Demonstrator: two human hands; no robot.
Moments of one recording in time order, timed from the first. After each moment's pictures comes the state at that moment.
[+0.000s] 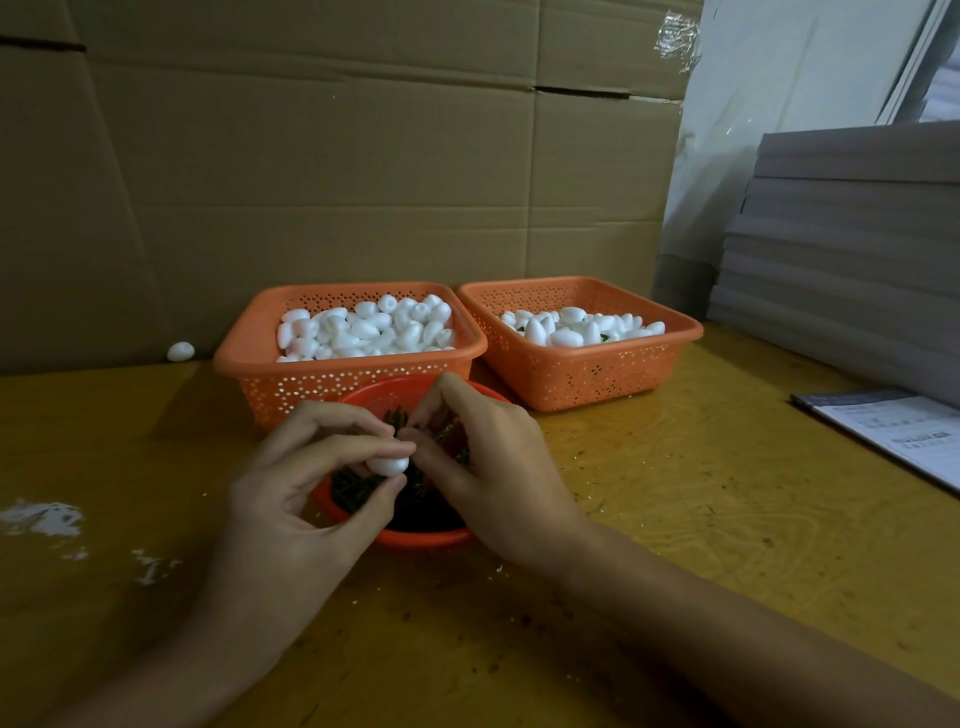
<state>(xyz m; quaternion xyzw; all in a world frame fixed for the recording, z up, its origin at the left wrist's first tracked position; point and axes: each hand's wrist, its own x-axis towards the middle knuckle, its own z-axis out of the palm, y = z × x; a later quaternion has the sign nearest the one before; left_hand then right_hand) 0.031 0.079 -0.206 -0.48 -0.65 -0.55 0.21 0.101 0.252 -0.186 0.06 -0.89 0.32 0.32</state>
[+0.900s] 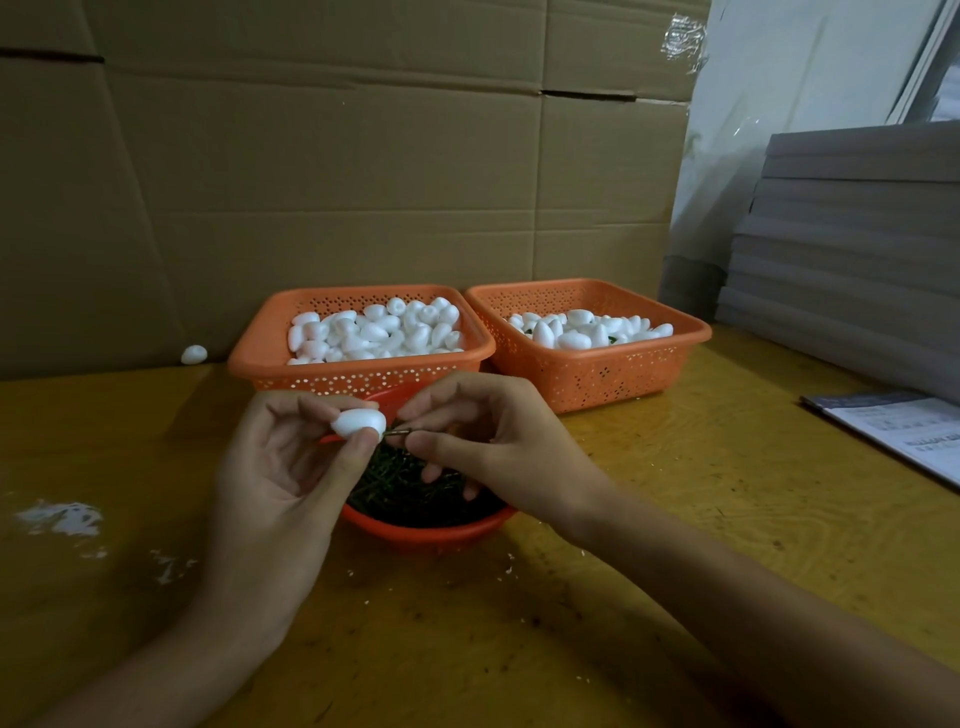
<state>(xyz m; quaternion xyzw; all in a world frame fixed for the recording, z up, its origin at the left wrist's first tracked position) 0.023 0.080 -0.206 -0.35 -0.57 -0.74 0.09 0.097 0.269 -0.172 0.09 -0.81 0.55 0.18</state>
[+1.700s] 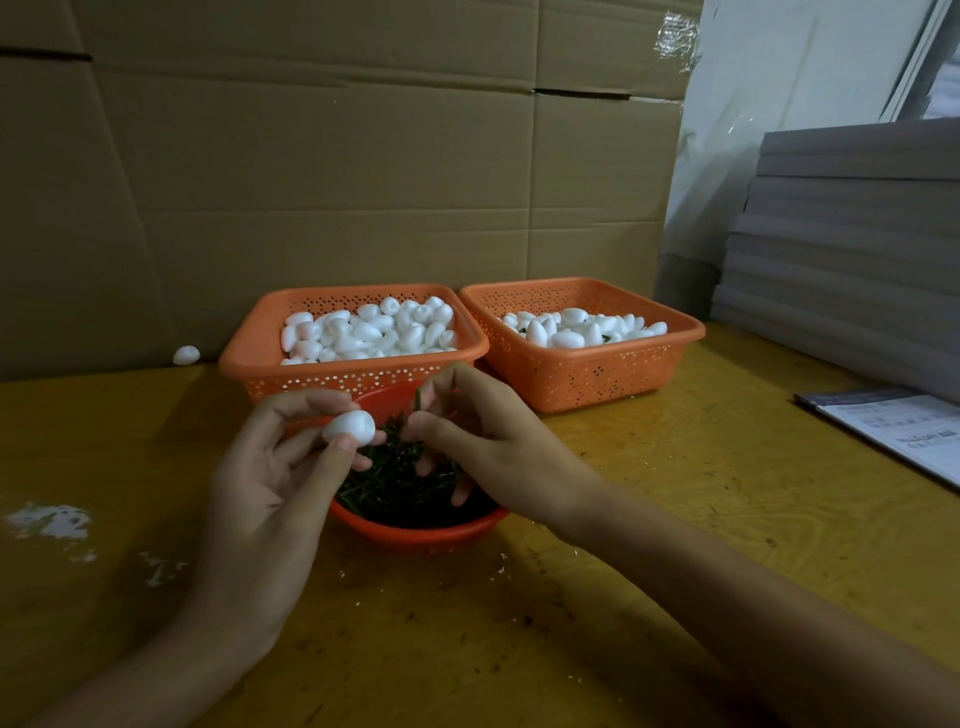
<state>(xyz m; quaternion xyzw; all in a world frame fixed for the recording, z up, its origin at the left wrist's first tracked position) 0.022 0.079 -0.209 -0.36 -0.59 -0.72 0.08 0.099 0.267 -0.168 0.06 -0.82 0.54 0.16</state>
